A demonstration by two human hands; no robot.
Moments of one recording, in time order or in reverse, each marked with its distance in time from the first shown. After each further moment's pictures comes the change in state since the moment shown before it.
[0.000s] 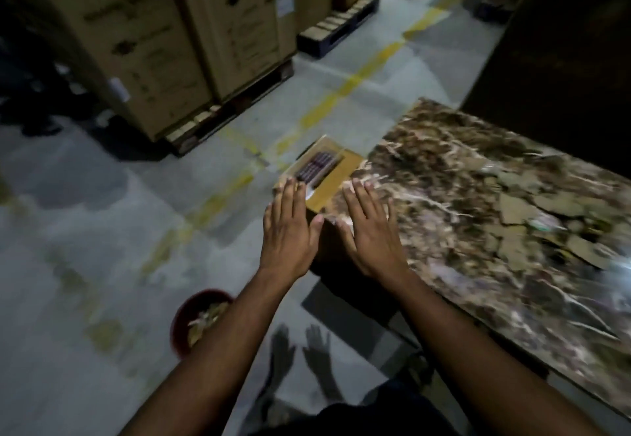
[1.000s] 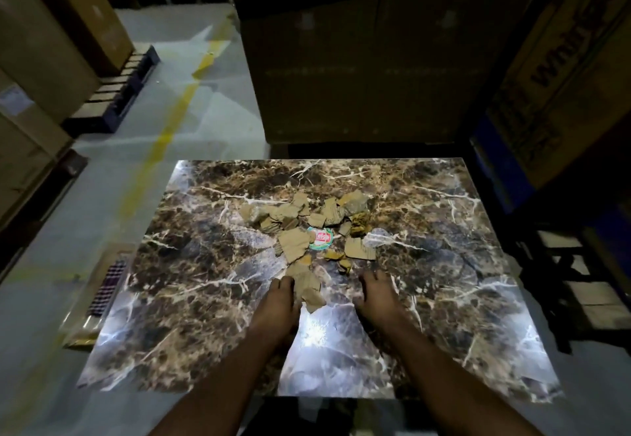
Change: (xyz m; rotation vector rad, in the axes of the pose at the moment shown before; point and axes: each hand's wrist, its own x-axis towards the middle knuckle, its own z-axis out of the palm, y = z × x) left_hand 0.062 0.316 0.280 0.040 -0.624 0.401; right_hand -0.164 0.415 -0.064 0.181 -0.124 0.969
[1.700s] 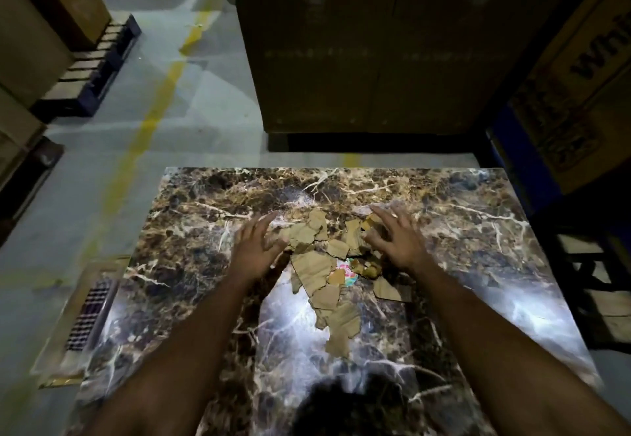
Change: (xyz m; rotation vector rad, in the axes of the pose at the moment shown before) left_hand 0.199 -0.075 -0.087 -0.188 0.106 0.019; right_hand 0.177 -0.037 -0.076 0.130 0.051 -0.069
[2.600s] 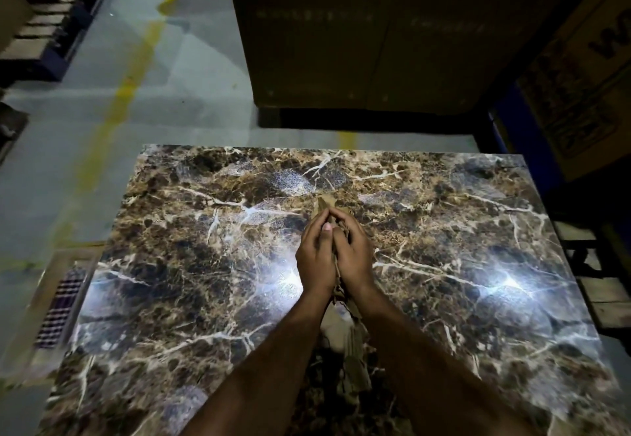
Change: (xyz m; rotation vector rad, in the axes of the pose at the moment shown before) left_hand -0.023 0.106 0.092 -0.941 0.270 -0.149; right_hand -0.014 -0.093 0.094 0.788 0.246 -0.008
